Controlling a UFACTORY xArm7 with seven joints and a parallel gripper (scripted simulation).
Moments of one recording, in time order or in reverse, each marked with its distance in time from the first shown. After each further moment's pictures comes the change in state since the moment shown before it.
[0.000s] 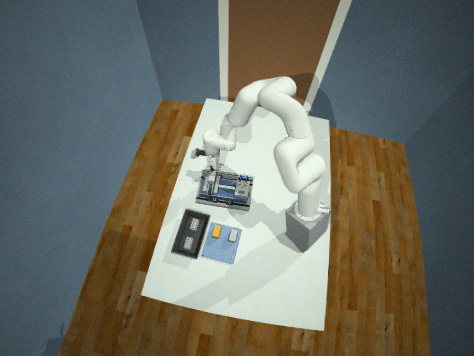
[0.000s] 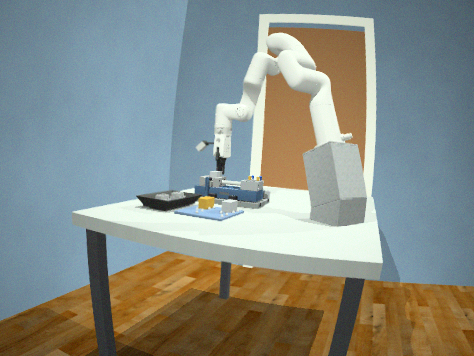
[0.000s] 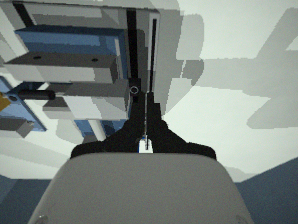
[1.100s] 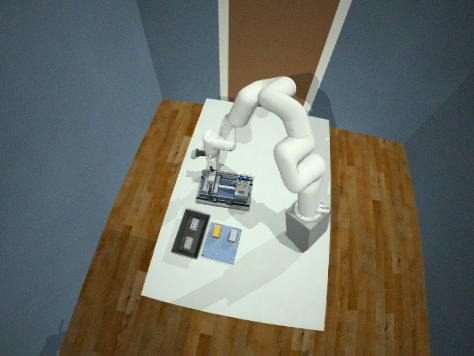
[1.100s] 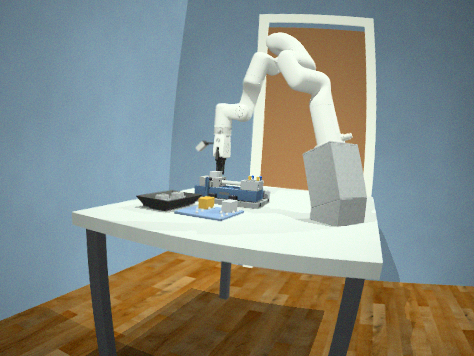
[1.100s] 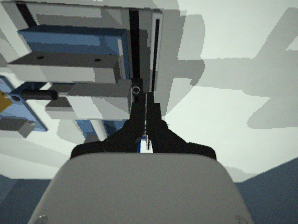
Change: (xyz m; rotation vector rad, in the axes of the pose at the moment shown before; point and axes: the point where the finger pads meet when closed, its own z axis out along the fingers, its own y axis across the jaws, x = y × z) arm 0.000 -0.003 0.000 0.000 0.000 0.000
